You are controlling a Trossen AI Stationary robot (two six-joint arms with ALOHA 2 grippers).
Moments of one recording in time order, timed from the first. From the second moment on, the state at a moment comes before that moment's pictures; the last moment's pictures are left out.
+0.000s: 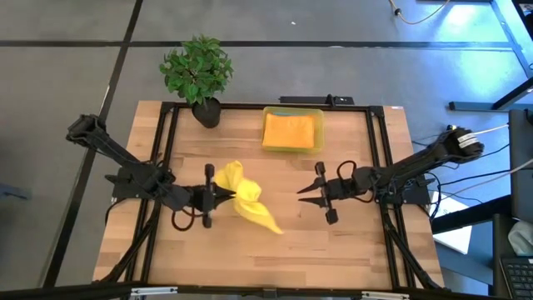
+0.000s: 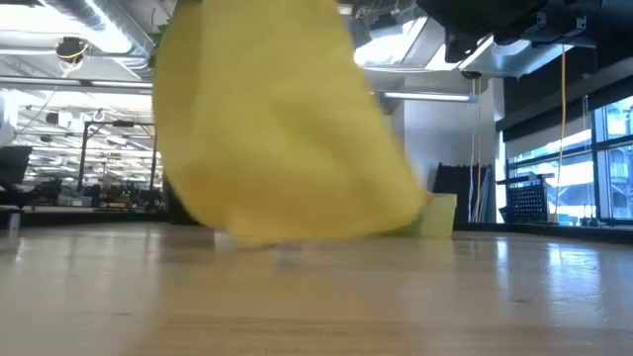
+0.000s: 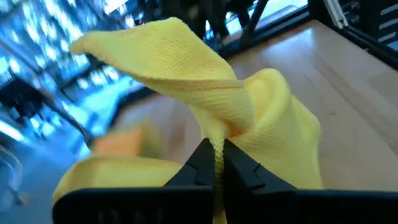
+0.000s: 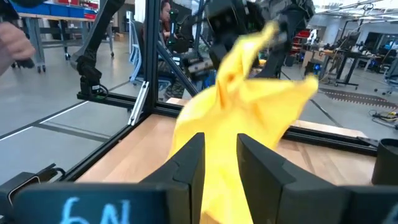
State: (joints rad) left arm -0.56 1.07 0.68 -0.01 -0.69 0.21; right arm 0.31 1.21 0.41 0.83 0.11 -0.11
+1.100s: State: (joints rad) left arm -0.57 1.26 0.73 0.09 -0.69 0.40; right arm 0.22 1.56 0.79 0.70 -0.12 -0.13
